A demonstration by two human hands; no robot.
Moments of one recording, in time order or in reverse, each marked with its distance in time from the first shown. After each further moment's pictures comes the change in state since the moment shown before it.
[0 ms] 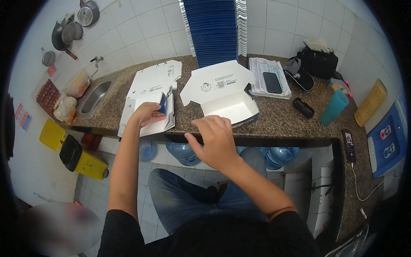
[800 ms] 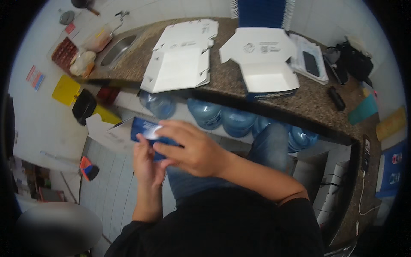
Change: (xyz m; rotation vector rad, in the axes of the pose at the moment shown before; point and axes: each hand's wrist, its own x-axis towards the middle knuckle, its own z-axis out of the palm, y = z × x) left_hand -0.322 -0.080 0.091 -0.861 0.396 0.383; right_hand -0.021 -0.104 0.031 0.765 -0.234 -0.402
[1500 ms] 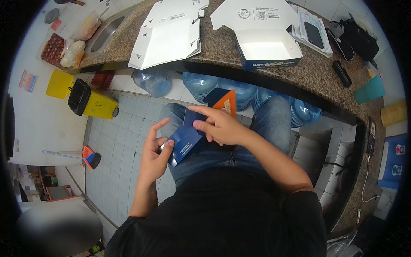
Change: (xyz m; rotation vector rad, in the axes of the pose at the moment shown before) left_hand -0.029 -0.004 -0.013 0.950 -0.340 -0.177; right_hand -0.076 0.016 -0.020 0.677 -0.256 1.295
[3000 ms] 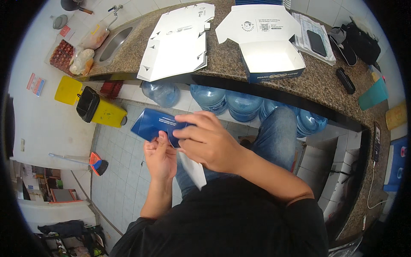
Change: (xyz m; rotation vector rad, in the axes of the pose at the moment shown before) left_hand 0.029 -0.011 0.021 -0.756 0.304 0.281; right_hand -0.003 -0.034 0.033 -0.723 0.369 -1.173
